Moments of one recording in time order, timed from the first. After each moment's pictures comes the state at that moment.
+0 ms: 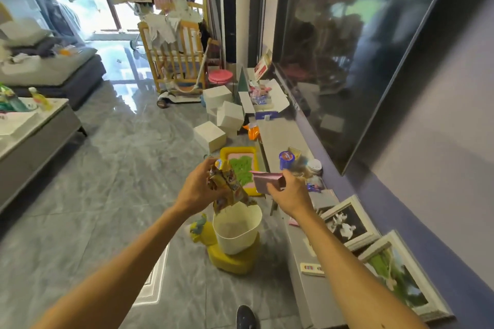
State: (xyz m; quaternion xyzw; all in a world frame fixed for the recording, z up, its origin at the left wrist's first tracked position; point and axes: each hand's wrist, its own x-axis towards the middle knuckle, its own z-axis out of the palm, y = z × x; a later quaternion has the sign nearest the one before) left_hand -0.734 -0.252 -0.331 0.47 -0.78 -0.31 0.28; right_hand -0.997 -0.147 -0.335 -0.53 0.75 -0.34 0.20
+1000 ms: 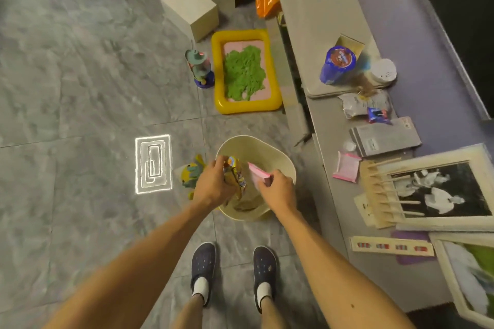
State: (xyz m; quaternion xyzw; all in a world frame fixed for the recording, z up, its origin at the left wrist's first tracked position) left_hand -0.787 -0.452 -0.756 0.57 -0.72 -0.40 0.00; right_hand -0.960 -0.363 -0.752 -0.33 0.86 -0.16 0.36
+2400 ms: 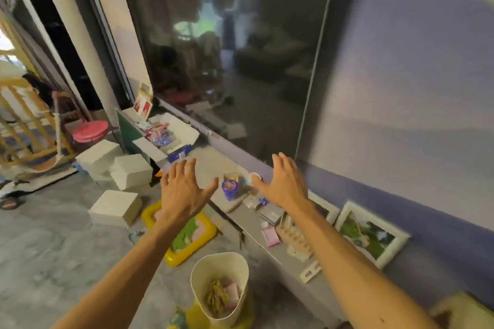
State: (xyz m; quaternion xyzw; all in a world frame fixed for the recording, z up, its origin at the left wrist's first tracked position) left_hand -0.837 -0.478 -0.252 0.31 -0.93 -0.09 0.18; right_hand -0.988 -0.265 -0.235 -0.30 0.93 -0.20 -0.02
